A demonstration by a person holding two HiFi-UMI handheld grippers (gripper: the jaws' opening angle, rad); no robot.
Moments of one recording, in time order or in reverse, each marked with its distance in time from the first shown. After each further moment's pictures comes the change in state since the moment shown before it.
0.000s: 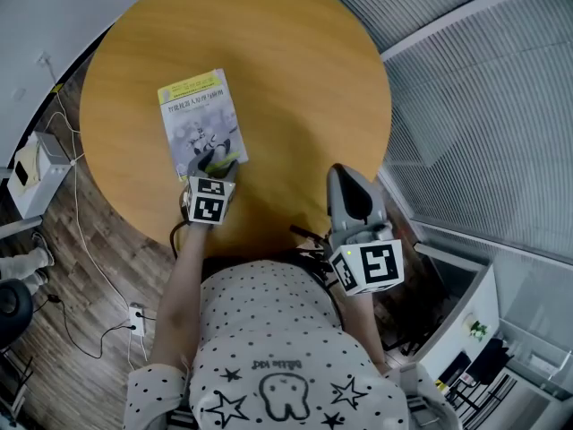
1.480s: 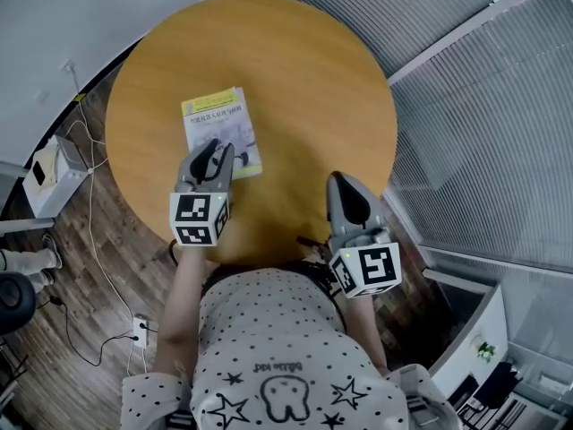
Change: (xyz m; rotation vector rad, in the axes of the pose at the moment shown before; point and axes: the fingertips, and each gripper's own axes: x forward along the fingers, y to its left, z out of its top) left arm -0.138 0.022 0.130 -0.099 -0.476 0.111; right arm -0.013 0.024 0.015 -0.006 -0.088 0.056
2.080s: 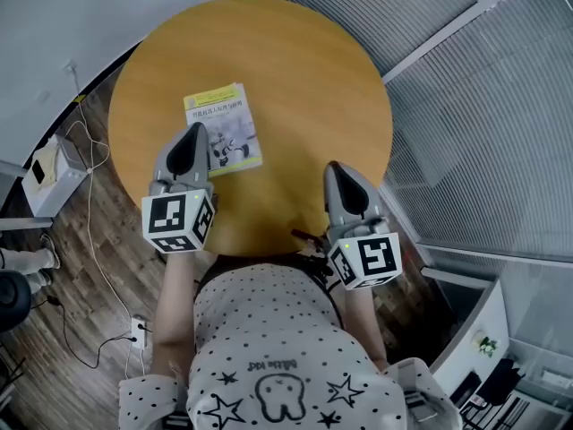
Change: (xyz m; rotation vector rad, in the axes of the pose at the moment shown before) left arm -0.068 0.019 0.086 -0.014 -0.215 0.092; right arm -0.016 0.022 0.017 -0.025 -0.041 0.010
